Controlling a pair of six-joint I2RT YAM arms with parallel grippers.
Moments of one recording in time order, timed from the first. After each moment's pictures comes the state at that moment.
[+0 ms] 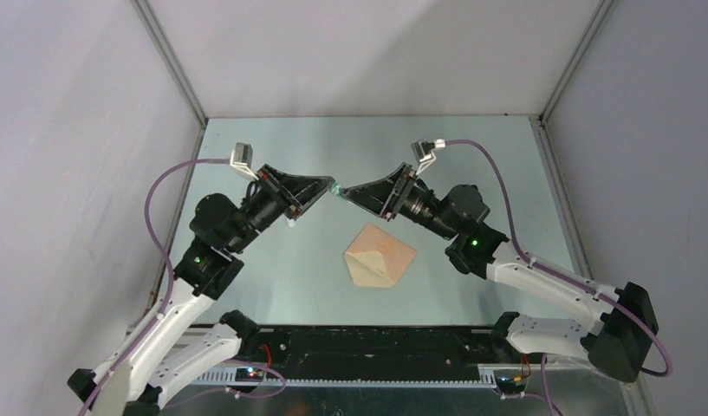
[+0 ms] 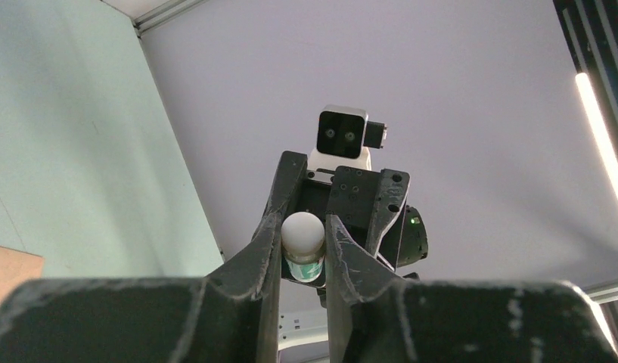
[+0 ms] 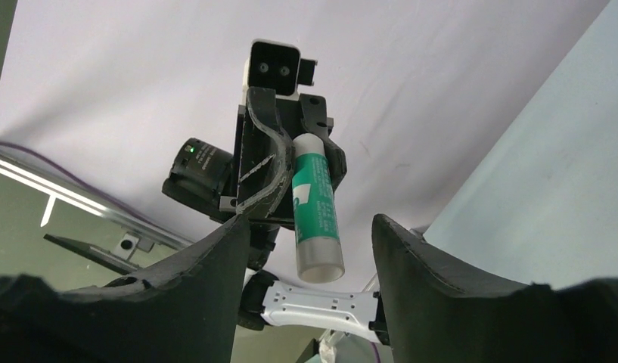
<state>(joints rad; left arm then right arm) -0.57 0.74 0.85 0.04 0.21 -1.23 0.87 1.14 0.87 0.52 -0.23 1.16</state>
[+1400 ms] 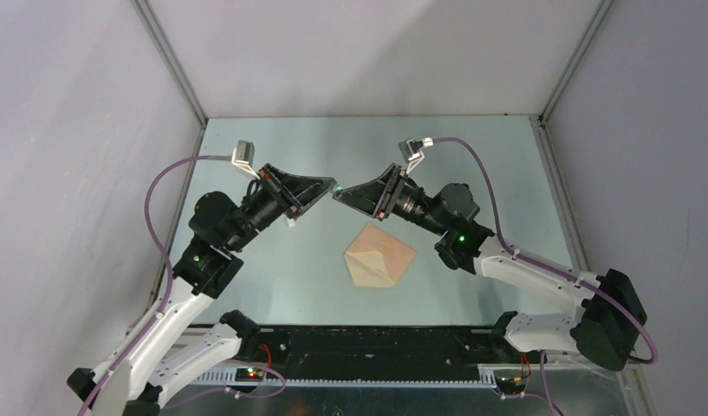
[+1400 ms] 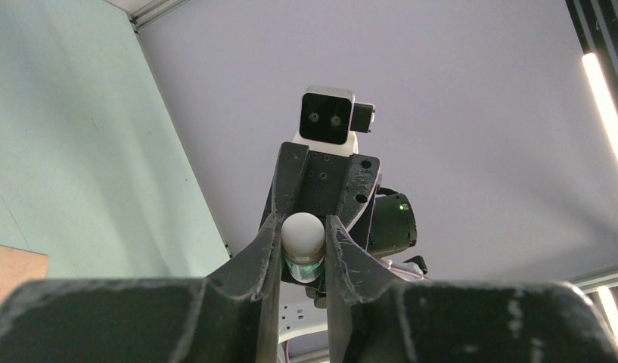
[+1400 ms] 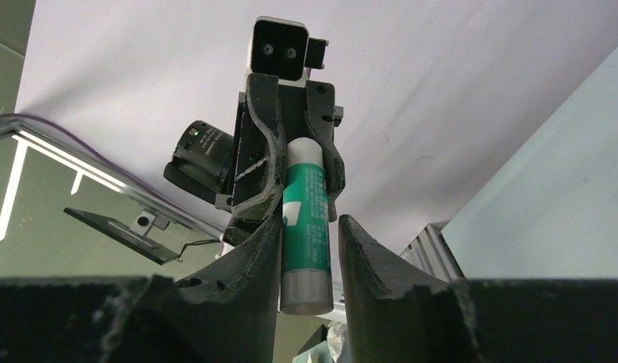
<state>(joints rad) -0.57 0.75 0.87 0.03 0.25 -1.19 0.86 1.24 0.87 0.68 -0.33 1.19</state>
